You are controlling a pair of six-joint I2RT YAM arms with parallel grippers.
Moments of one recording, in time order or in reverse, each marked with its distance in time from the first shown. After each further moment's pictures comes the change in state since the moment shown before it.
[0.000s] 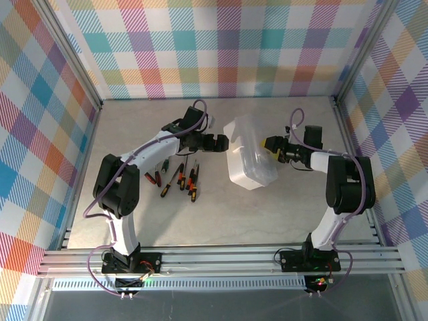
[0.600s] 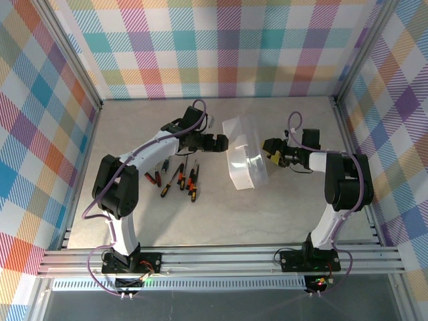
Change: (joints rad) left arm 0.000 -0.008 0.000 -0.008 0.000 0.000; right arm 0.000 0.033 -0.002 -0.047 0.067 -0.013
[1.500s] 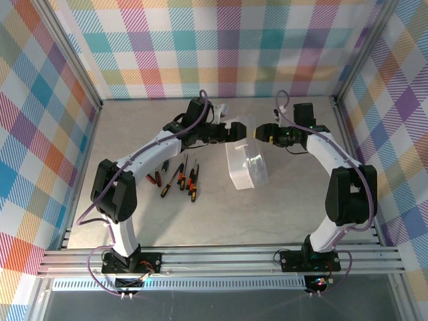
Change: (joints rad) left arm -0.056 -0.032 0.058 0.221 0.314 -0.201; right arm 0.139 -0.154 0.344 -0.558 0.262 -0.268
